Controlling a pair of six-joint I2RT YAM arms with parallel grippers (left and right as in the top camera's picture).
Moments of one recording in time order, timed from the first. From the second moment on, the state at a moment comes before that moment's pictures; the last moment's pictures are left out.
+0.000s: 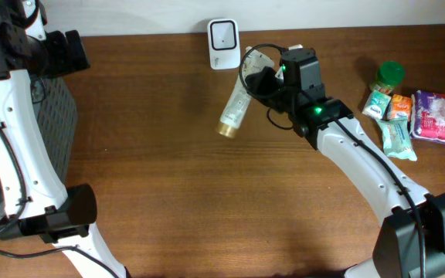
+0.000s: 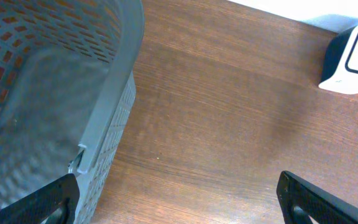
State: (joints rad) left arm 0.16 2.05 2.72 -1.69 -0.01 -0.12; right arm 0.33 1.68 1.29 -0.20 -0.21 0.84
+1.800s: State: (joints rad) left arm 0.16 2.05 2.72 -1.69 -0.01 -0.12; right arm 0.51 2.02 1.31 -0.62 0.49 0.39
